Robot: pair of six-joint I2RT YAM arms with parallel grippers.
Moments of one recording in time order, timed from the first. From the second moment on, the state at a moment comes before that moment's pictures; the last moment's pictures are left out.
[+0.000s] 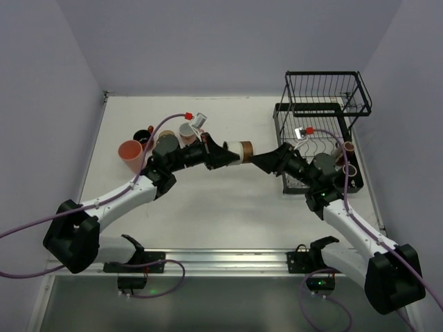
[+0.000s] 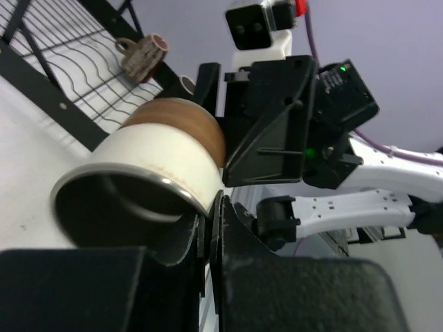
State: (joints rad) left arm -0.61 1.31 0.79 0.57 0.63 -0.84; right arm 0.33 0.98 0.49 0.55 -0.61 0.97
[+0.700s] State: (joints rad) left arm -0.64 1.85 1.68 -0.45 -0.16 -0.19; right arm 0.34 0.82 0.51 0.19 -0.44 0.73
